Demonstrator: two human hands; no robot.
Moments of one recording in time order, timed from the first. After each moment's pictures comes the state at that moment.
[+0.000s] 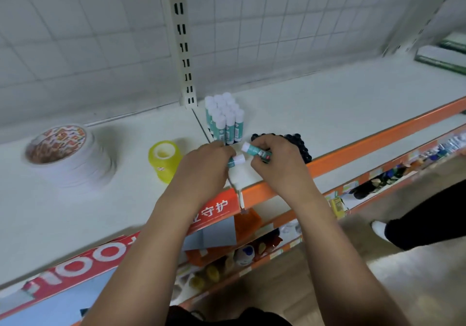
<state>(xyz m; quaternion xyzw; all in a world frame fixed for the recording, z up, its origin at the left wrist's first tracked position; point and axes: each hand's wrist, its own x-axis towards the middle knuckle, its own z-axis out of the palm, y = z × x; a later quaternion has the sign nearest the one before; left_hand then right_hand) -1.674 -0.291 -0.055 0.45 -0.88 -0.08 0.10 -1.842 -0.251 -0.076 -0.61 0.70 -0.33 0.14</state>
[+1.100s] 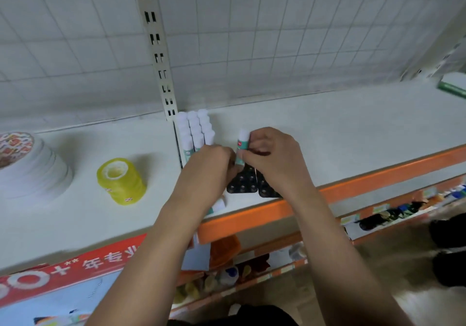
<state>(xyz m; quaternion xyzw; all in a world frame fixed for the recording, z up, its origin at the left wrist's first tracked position) -1.767 -0.318 -0.054 0.53 -0.82 -0.12 0.16 -1.920 -0.301 -0.053 -0.58 0.63 -0.45 0.27</state>
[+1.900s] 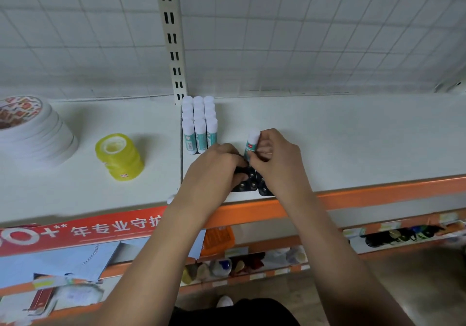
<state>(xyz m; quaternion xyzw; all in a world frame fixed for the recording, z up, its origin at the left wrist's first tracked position) -1.782 -0.304 -0.081 0.52 -0.83 -0.12 0.18 -1.936 -0.311 -0.086 -0.66 0.61 -0.40 0.20</state>
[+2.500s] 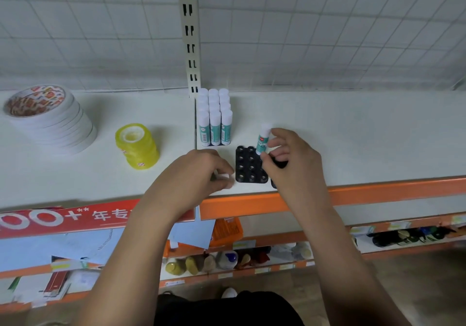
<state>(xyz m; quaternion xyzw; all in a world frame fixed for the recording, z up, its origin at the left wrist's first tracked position) -1.726 -0.276 -0.063 0.54 -0.80 -0.22 0.14 -1.928 -0.275 -0.076 -0.67 0.60 -0.40 0.15</state>
